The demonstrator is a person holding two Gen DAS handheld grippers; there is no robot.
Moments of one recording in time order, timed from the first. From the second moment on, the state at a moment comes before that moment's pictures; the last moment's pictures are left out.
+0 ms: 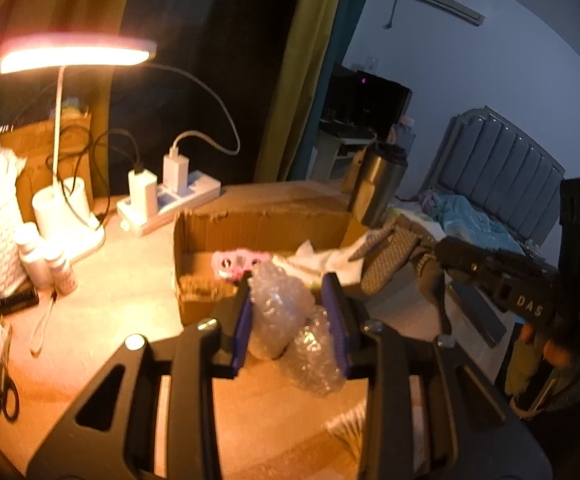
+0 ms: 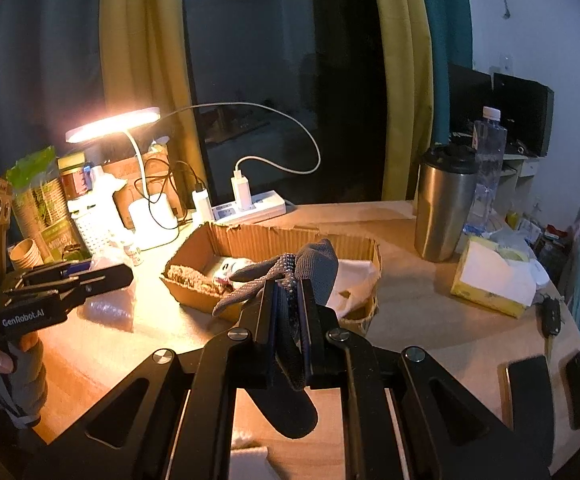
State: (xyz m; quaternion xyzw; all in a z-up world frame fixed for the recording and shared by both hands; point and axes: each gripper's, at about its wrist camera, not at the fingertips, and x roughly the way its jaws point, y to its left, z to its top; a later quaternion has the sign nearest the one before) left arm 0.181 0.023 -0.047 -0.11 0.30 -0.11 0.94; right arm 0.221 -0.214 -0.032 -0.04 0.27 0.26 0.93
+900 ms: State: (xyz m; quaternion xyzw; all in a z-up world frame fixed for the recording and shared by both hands) left arm 0.246 0.032 -0.023 -0.11 0.26 -0.09 0.96; right arm 0.272 -0.190 -0.020 -0.04 0.26 0.29 0.92
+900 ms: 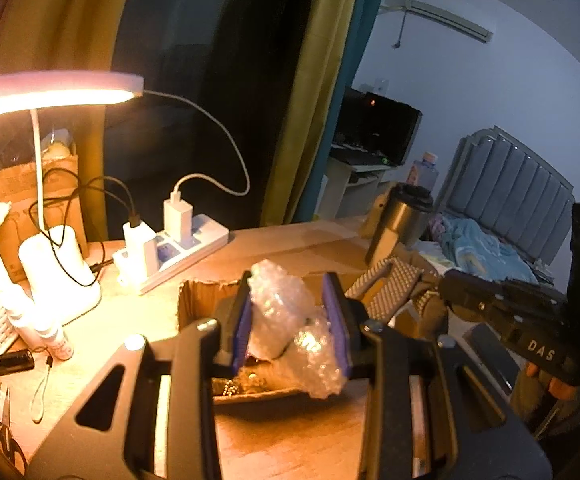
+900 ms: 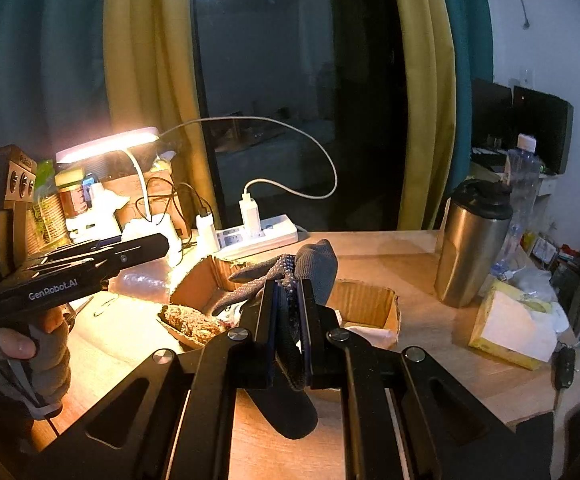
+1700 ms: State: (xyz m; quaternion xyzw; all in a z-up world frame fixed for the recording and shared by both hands) left arm 0.299 0.040 -0.084 -0.13 0.31 -0.05 0.94; right arm 0.348 -0.174 -0.076 -0.05 0.32 0.30 0.90
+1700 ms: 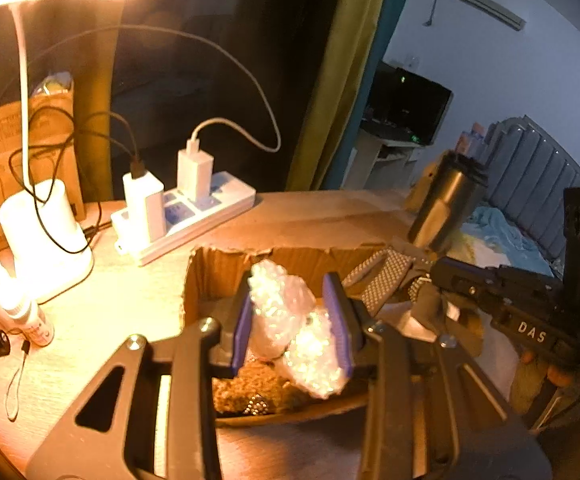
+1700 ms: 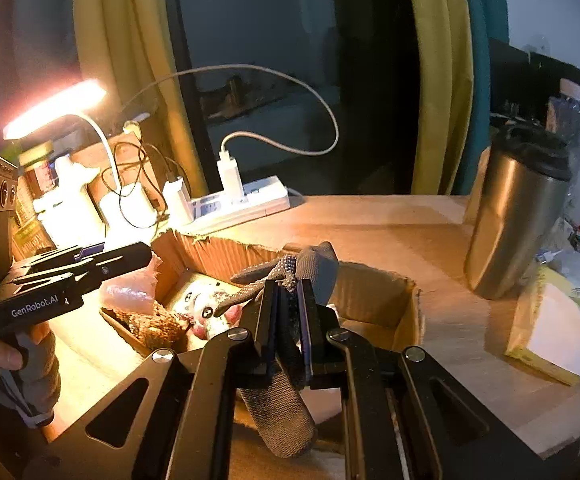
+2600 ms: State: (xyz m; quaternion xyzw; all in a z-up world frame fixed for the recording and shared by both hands) left arm 0.321 0.039 -0.123 -0.12 0.36 -0.04 0.92; right arm 0.370 -0.155 -0.118 -0.07 0.39 0.29 0.87
